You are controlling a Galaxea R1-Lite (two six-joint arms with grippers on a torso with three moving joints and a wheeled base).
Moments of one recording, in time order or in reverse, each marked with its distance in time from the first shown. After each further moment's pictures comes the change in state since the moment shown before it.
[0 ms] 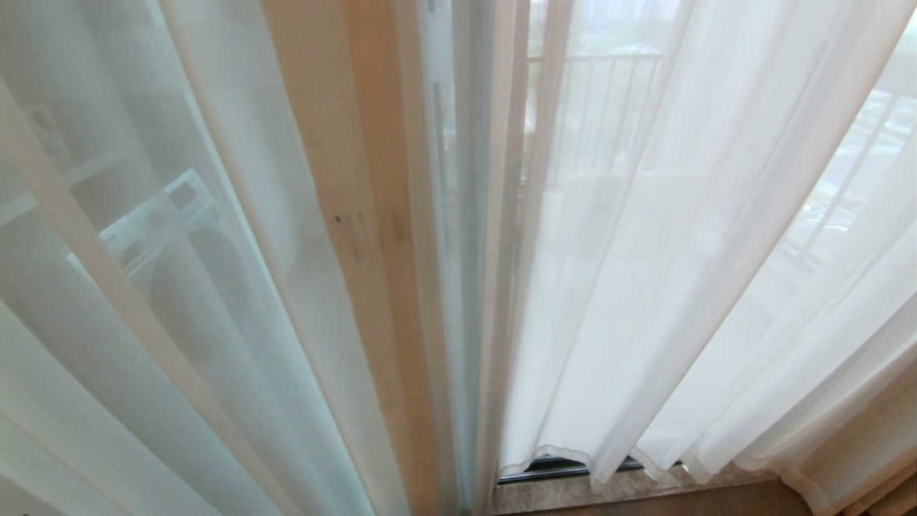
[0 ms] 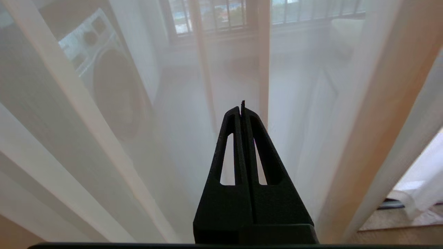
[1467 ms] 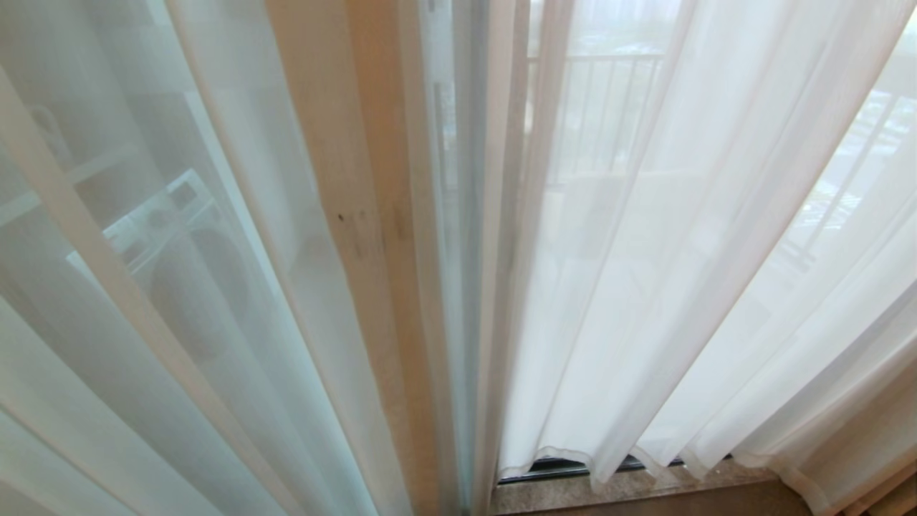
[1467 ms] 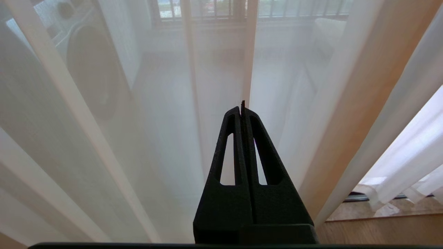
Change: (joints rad) left arm -0.006 -0.100 0.004 0.119 -0.020 -0.101; right arm 0.000 0.000 0.000 -0.001 0.001 0.003
